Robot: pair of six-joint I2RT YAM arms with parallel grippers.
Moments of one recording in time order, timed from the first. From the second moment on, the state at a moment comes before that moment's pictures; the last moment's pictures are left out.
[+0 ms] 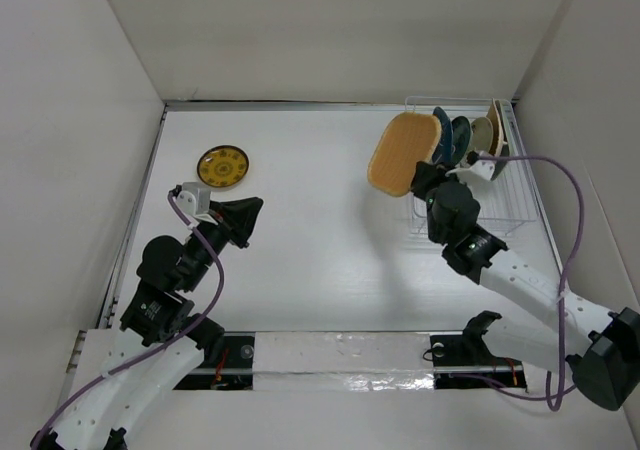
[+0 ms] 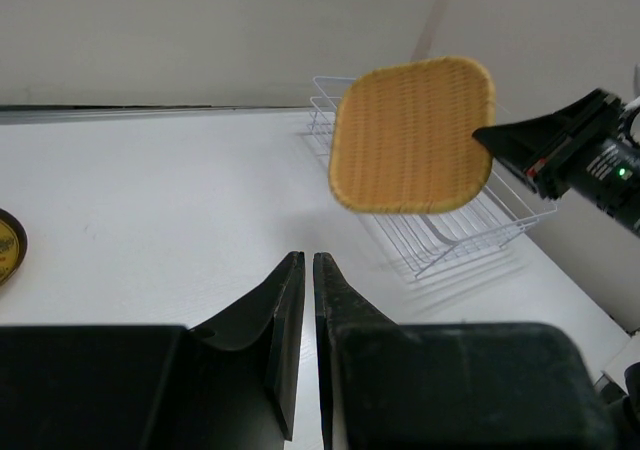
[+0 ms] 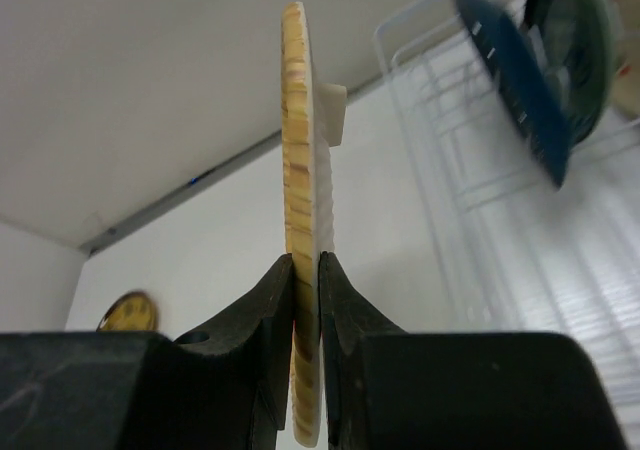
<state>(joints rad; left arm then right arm) -0.53 0.42 0.64 -0.11 0.02 -0.34 0.71 1.01 0.68 0.25 0.77 0.65</state>
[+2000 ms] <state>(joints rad) -0.53 0.42 0.64 -0.11 0.02 -0.34 0.33 1.70 1.47 0.12 0.54 -0.29</state>
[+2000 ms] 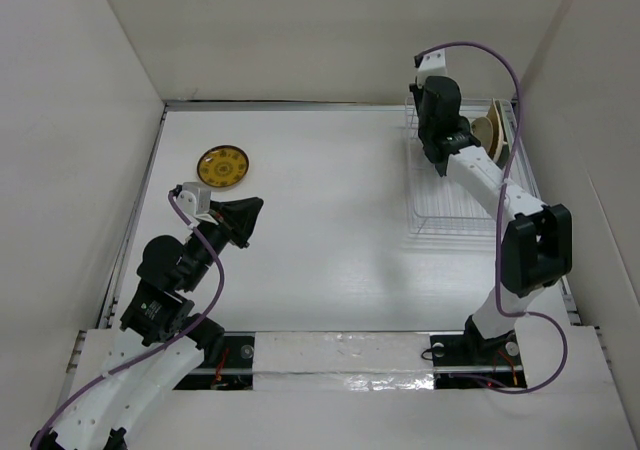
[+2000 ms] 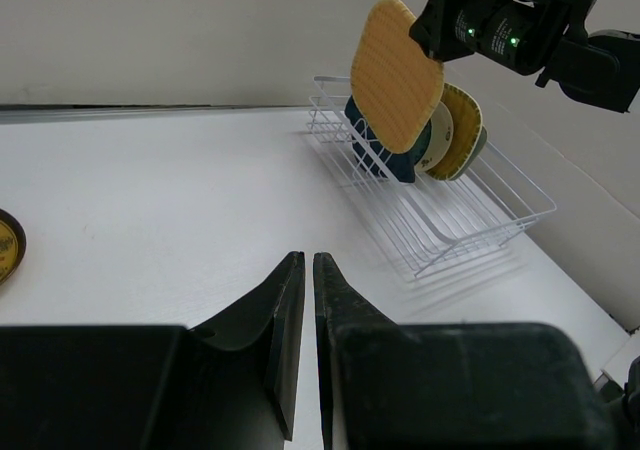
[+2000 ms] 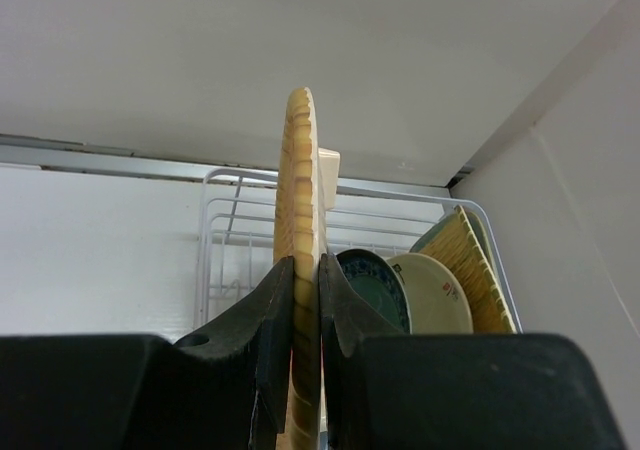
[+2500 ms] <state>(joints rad) -0.53 0.42 0.64 -0.11 0.02 -0.34 0.33 1.73 1.34 0.17 0.53 -0.22</state>
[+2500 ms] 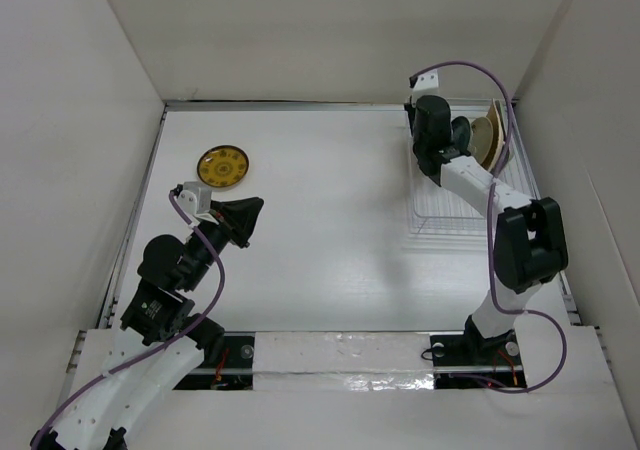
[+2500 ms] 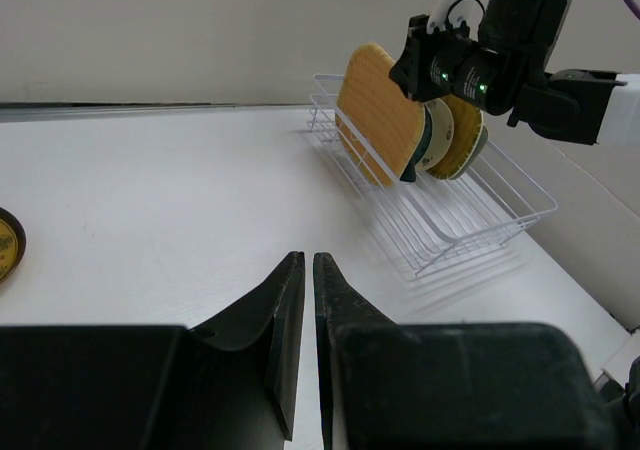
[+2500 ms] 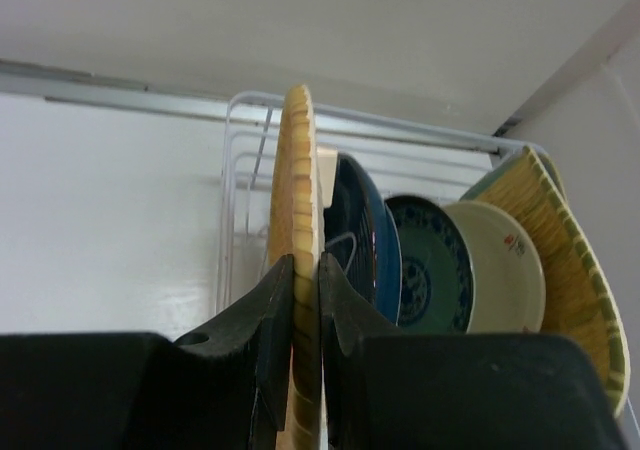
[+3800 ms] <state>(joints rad) -0.53 0.44 0.64 -0.11 -0.09 -0.33 0.70 1.80 1.46 0.19 0.34 0.39</state>
